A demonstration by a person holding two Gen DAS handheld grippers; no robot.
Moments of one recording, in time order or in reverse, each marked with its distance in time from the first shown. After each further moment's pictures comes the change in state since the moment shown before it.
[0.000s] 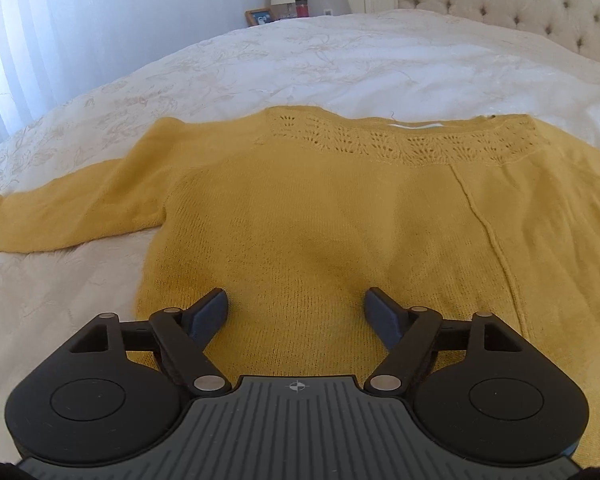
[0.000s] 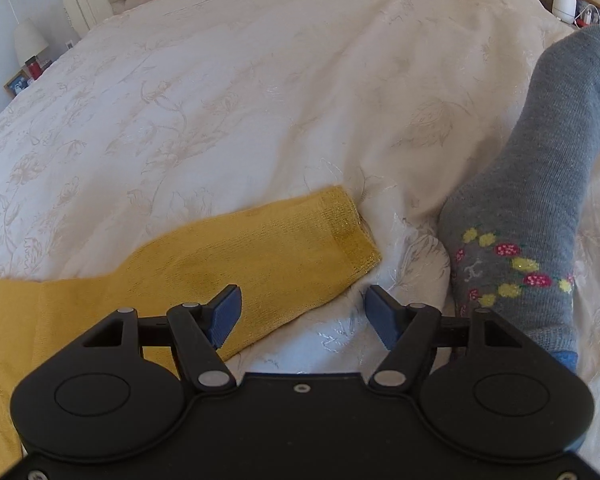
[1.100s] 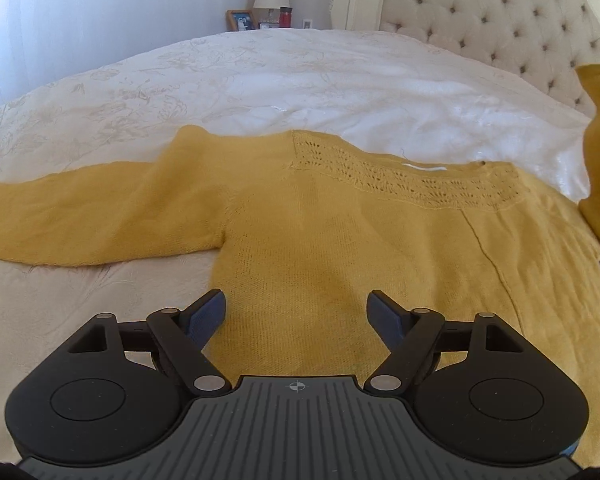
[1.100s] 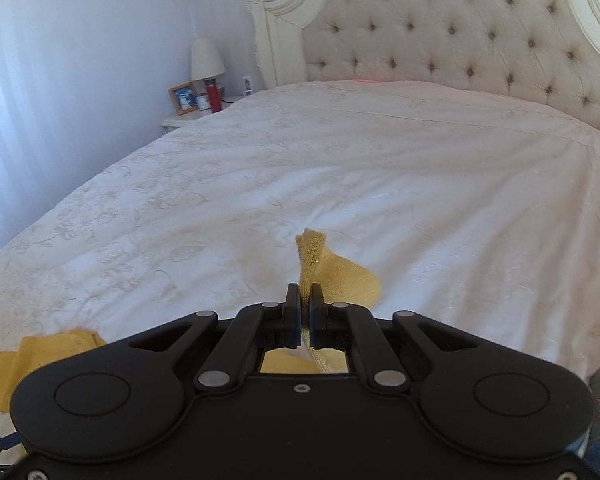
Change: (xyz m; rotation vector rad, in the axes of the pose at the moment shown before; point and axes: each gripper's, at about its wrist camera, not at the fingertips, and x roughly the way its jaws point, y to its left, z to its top) left arm -0.007 0.075 0.014 -0.070 -0.010 -0.202; right arm -0.136 0.274 0.008 -0.376 -0.233 0.343
